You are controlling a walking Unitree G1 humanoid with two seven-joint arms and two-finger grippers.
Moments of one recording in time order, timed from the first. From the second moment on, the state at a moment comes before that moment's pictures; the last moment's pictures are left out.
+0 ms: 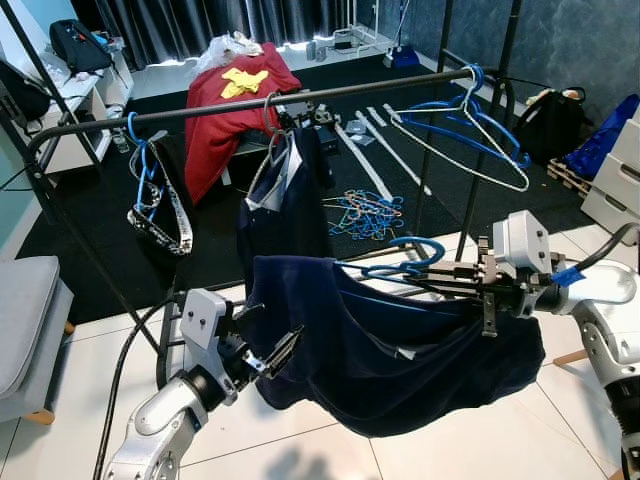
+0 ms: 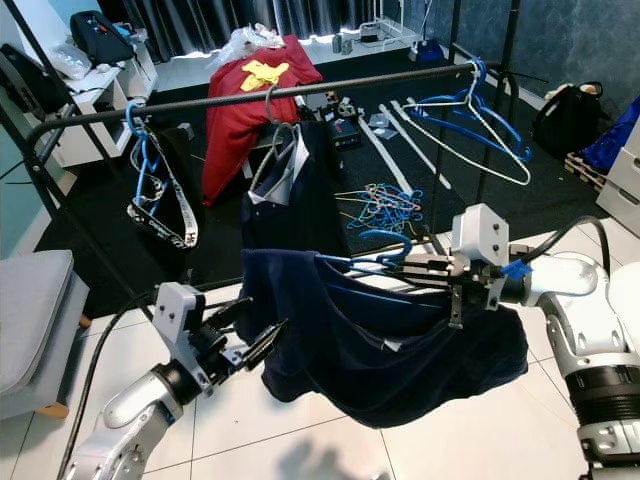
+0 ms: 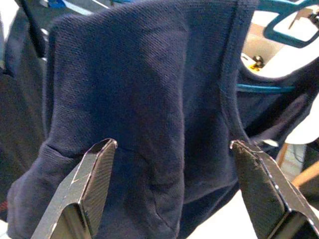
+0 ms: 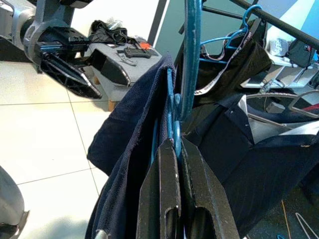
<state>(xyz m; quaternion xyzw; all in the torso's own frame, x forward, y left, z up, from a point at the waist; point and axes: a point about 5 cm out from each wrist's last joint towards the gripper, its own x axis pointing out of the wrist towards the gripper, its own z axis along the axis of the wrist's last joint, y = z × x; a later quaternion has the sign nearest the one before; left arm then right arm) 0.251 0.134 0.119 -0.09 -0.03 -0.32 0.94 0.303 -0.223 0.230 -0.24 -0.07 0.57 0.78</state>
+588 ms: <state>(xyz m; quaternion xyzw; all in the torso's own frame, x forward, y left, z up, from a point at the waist) 0.254 0.115 0.123 -0.11 -0.02 -0.37 0.92 0.305 -0.218 0.228 -0.24 -0.07 0.57 0.78</state>
